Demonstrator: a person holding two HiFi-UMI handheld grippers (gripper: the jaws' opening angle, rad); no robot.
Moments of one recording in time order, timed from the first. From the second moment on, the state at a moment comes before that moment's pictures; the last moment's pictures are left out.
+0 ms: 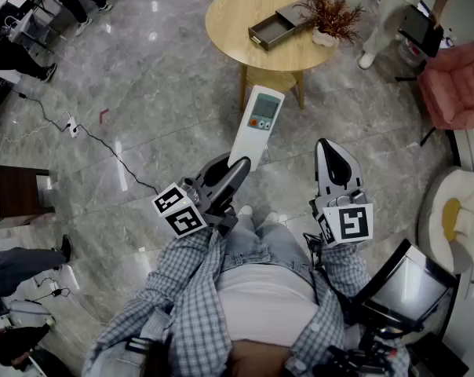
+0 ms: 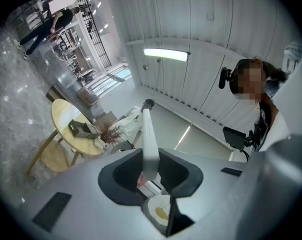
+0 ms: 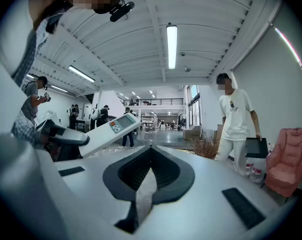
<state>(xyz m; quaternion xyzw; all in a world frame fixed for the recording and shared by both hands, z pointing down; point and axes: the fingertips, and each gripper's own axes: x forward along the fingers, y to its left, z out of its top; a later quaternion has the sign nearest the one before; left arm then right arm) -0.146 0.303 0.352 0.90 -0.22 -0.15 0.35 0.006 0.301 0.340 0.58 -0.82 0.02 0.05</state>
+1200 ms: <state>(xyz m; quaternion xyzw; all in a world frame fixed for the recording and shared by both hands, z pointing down) -0.115 0.316 0.342 0.88 -0.25 -0.18 0.36 0.059 0.320 0.337 0.58 -0.81 0.04 0.04</state>
